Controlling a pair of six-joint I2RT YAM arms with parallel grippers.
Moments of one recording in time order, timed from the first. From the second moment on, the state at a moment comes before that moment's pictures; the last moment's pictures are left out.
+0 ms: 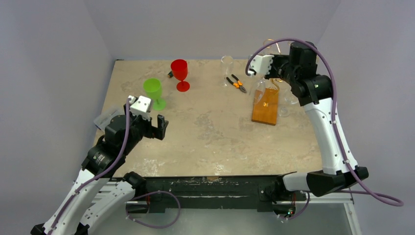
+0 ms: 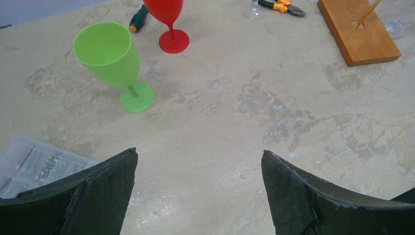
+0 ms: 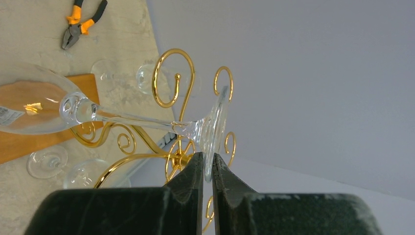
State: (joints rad) left arm -0.54 0.60 0.90 -0.64 -0.17 -0.08; right arm 0.26 1.34 1.73 -0.81 -0.01 -1.32
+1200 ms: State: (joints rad) left arm -0.54 0.59 0.90 -0.64 -0.17 -0.08; right arm 0.26 1.49 1.77 -0.73 0.02 -1.32
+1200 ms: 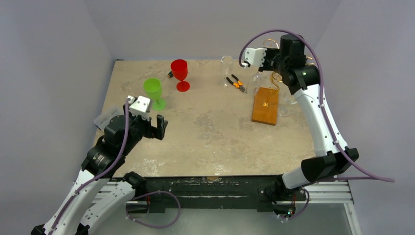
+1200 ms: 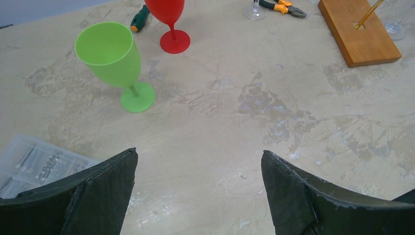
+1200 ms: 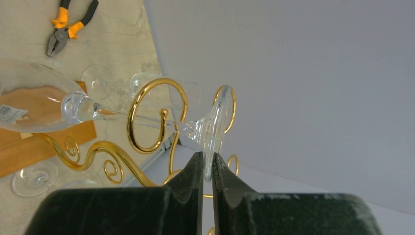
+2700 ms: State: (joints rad) left arm -0.53 0.59 0.90 -0.64 -0.16 -0.08; right arm 0.34 1.35 1.65 -0.72 0.07 -1.32
